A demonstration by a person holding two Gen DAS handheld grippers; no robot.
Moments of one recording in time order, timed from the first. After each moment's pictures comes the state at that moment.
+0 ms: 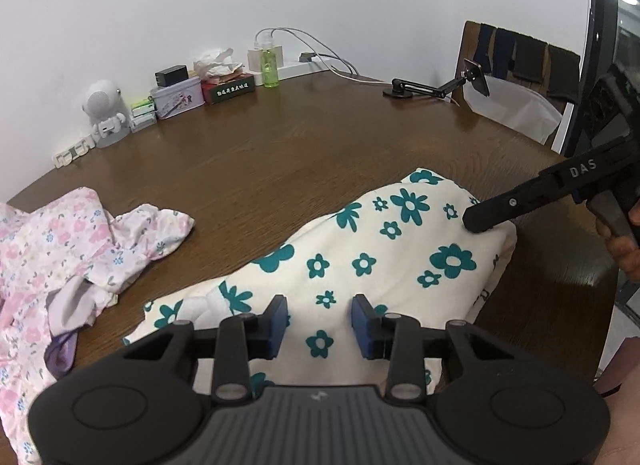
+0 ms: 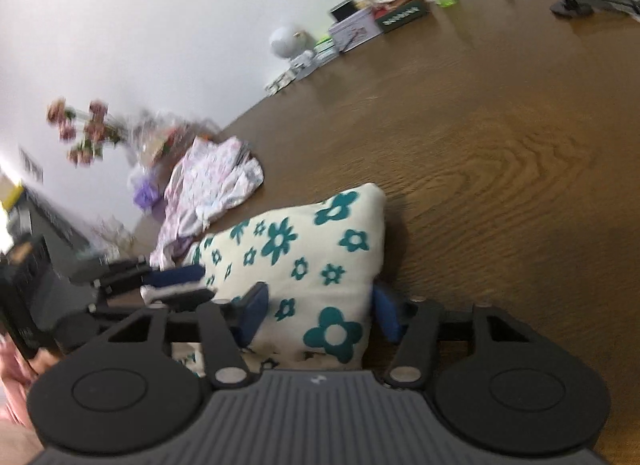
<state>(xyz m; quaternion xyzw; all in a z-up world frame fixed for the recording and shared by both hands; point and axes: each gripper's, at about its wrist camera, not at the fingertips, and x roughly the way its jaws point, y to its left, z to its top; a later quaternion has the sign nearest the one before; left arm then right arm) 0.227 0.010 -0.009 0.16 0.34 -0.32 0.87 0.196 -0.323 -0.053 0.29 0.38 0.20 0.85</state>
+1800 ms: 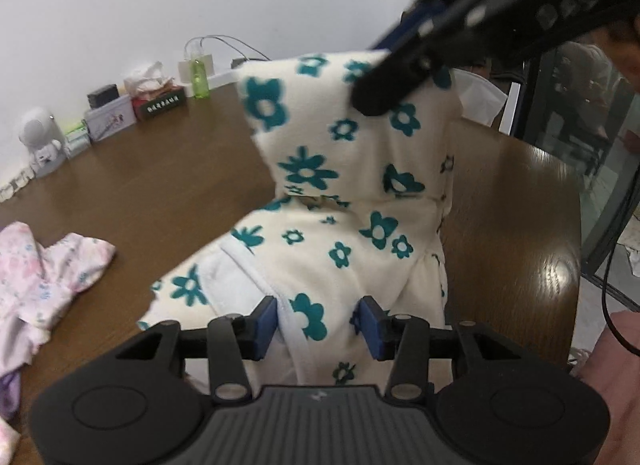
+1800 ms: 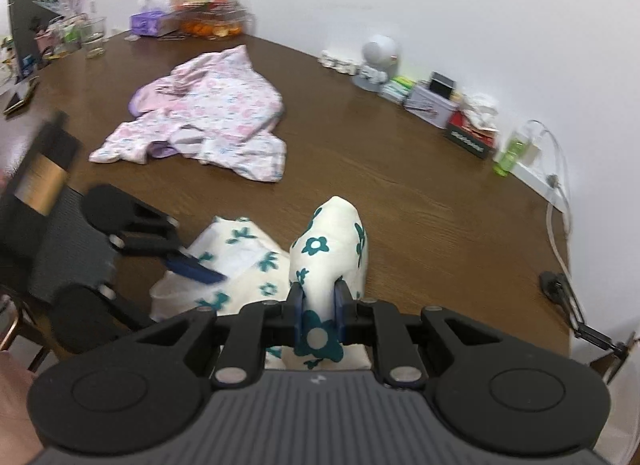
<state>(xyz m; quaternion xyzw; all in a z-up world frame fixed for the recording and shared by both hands) 0.218 -0.022 -0.026 0.19 0.32 -0.41 0.83 0.209 -0.180 0.093 -0.18 0.39 0.19 0.88</state>
